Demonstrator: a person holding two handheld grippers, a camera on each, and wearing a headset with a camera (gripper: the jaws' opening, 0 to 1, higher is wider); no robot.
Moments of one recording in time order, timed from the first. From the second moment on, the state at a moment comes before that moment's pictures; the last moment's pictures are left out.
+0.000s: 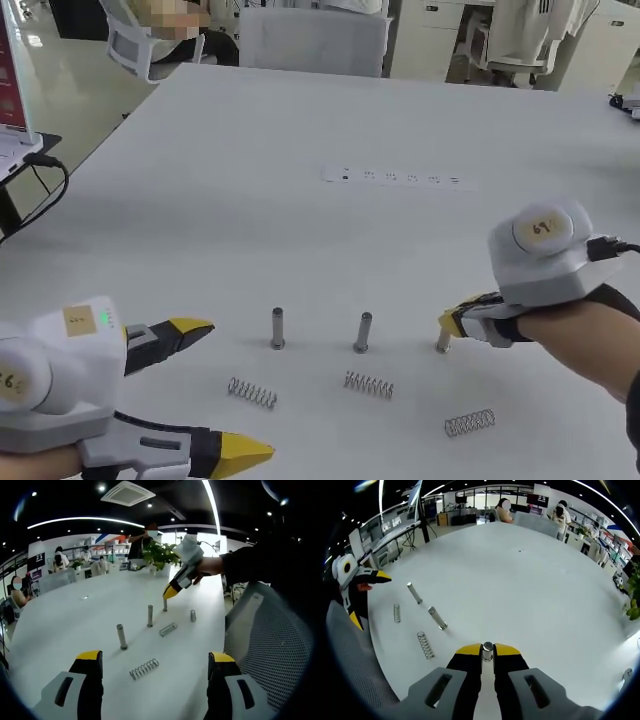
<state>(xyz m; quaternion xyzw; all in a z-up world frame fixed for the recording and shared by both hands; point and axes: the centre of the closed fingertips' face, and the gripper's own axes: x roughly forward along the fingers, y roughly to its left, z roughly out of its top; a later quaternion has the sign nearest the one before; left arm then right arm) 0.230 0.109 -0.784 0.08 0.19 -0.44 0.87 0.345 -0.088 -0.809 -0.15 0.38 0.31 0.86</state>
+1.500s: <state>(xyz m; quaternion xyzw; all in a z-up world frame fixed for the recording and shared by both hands) 0.228 0.106 -0.785 0.08 0.19 -0.44 0.87 0.315 -0.106 -0.796 -0.21 0.36 0.34 0.84</state>
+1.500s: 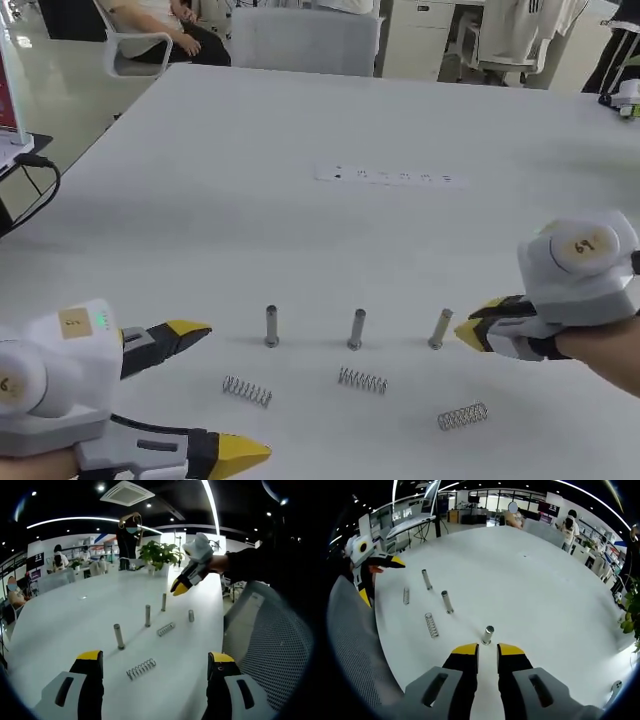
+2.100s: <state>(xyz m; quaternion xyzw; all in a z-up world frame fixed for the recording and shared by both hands) 0.225 0.103 -0.785 0.08 0.19 -0.44 0.87 0.254 -0.094 -0.814 -0.28 0.38 0.47 0.75</state>
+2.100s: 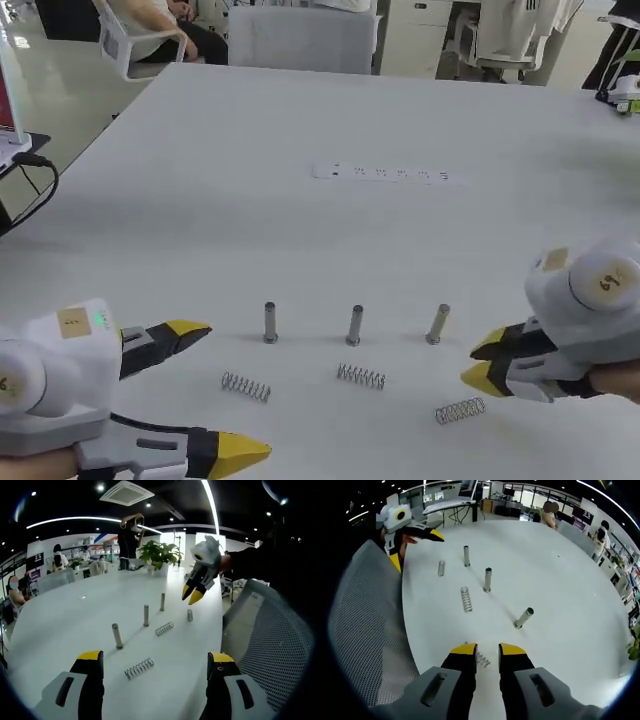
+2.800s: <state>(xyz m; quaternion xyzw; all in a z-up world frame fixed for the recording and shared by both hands) 0.224 0.106 -0.786 0.08 0.19 -0.44 0.87 0.234 -0.078 -0.844 -0.39 0.40 0.55 0.63</state>
